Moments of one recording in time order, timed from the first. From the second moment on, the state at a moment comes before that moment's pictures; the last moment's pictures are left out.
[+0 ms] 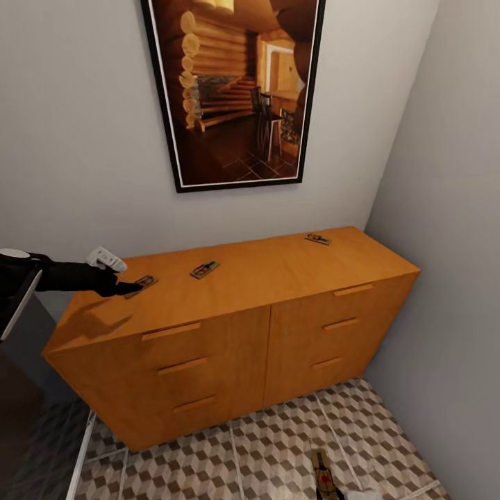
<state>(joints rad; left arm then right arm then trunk) -0.91 0.59 -0.15 -1.42 -0.06 0.92 -0.98 -0.34 0.01 0.08 -0.01 -0.07 -0.69 0.01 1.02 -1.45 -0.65</state>
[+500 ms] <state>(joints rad) -0.91 0.60 -0.16 -1.41 -0.06 0.92 -0.98 -0.27 0.00 0.07 -0.02 -0.08 -0.50 0.01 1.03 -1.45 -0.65</state>
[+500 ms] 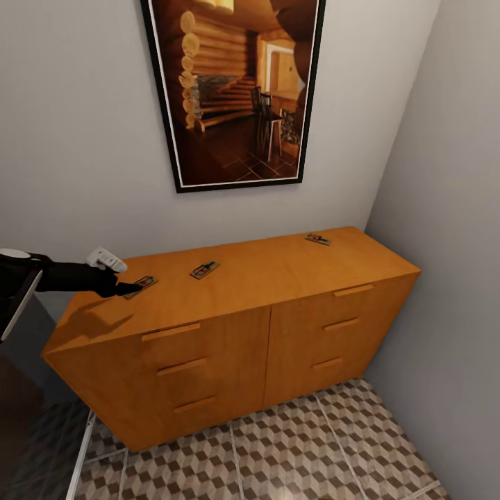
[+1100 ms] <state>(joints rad) -0.91 0.65 -0.15 -1.40 -0.05 0.92 -1.10 -0.27 0.00 0.08 -0.02 -0.08 -0.50 0.01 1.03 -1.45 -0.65</state>
